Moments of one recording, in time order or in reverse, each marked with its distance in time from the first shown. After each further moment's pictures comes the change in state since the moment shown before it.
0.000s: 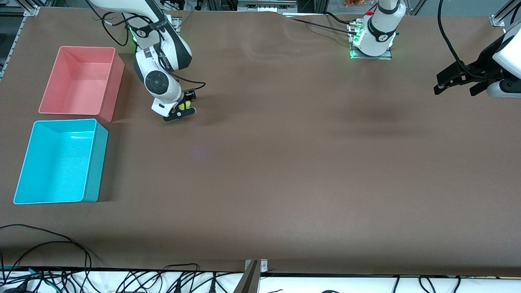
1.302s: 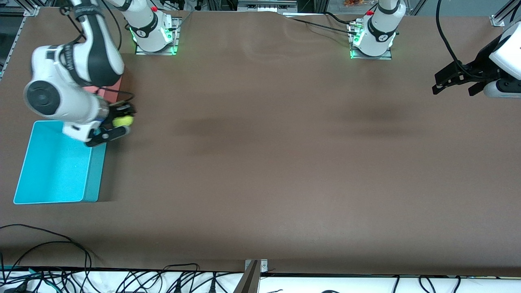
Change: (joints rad) left arm -0.006 0.000 -0.005 0.000 0.007 0.000 0.000; right arm -0.030 -0.048 -0.397 0.566 -0.084 -0.596 -0.539
